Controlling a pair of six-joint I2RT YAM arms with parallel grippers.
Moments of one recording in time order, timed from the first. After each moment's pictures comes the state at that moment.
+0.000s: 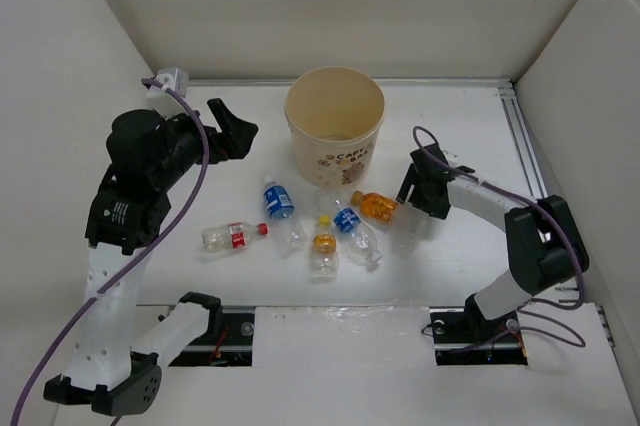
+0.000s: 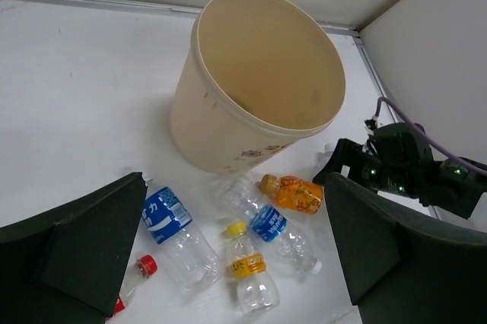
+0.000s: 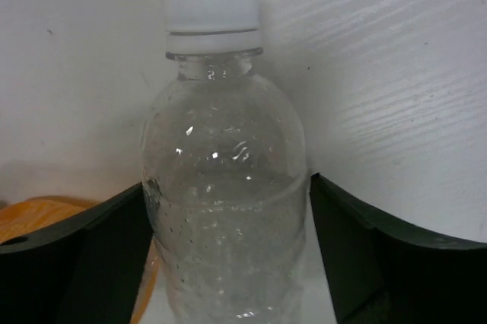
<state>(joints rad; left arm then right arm) -0.23 0.93 1.42 -0.72 0.19 -0.40 0.35 1.56 0.89 -0.45 0.24 0.73</state>
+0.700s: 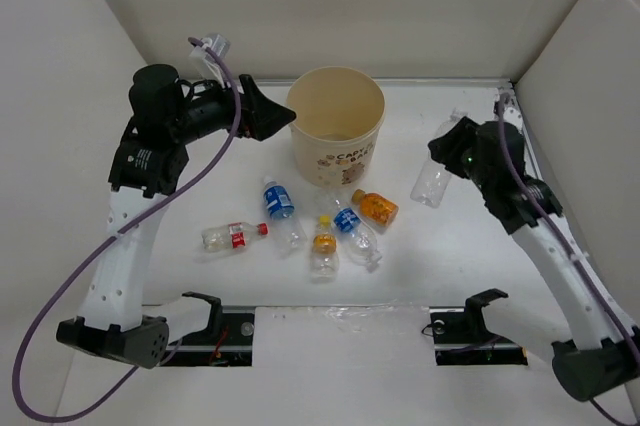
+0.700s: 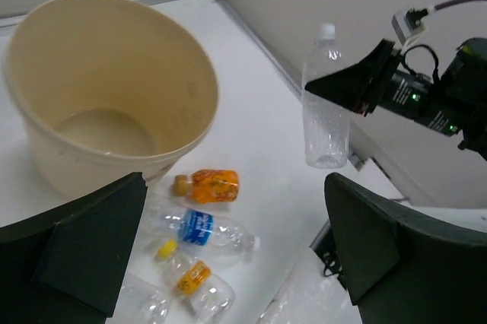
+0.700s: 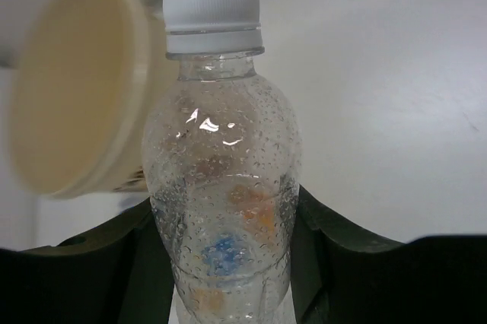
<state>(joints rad) -0.23 1.16 1.56 -0.58 0.65 -0.40 0.32 1.01 1.07 -0.55 0.25 0.69</state>
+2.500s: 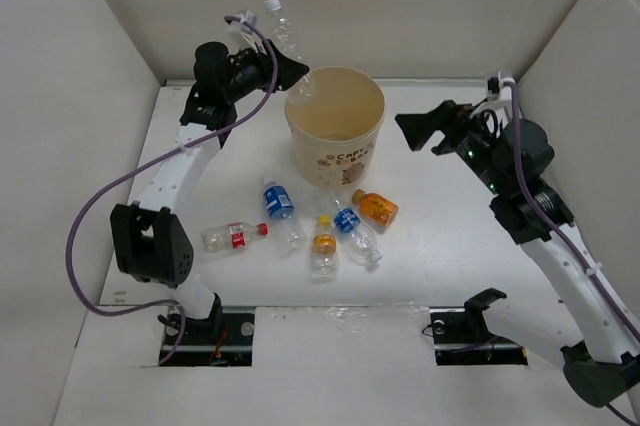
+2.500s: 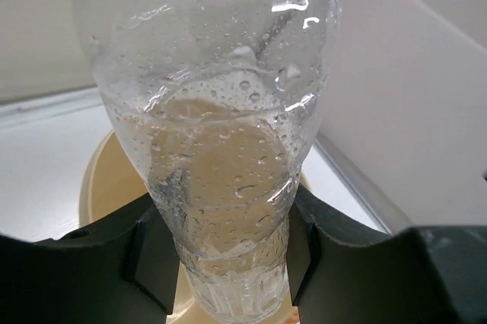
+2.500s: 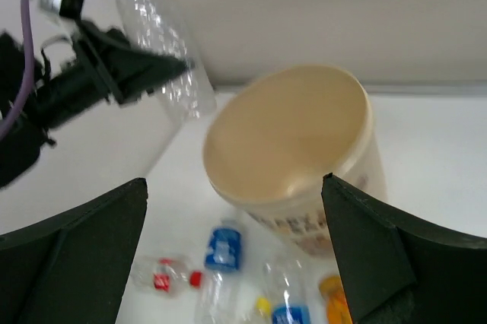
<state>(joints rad) -0.23 1.55 1.47 0.11 0.58 -0.55 0.43 0.98 1.19 -0.10 -0.09 0.49</state>
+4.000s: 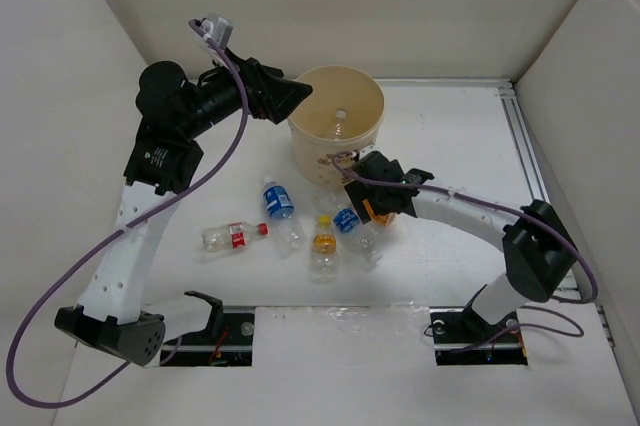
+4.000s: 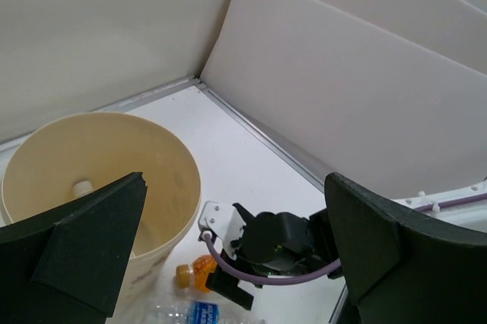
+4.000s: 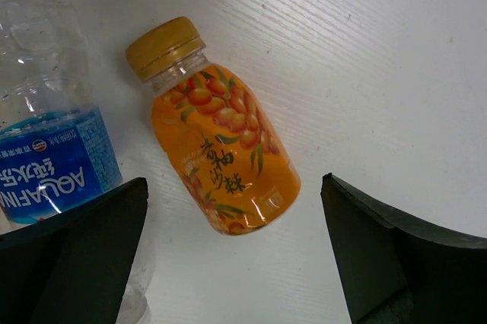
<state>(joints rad) -0.33 1.18 1.52 -0.19 0.58 -0.47 0.76 1.55 1.06 -0.55 0.38 0.20</state>
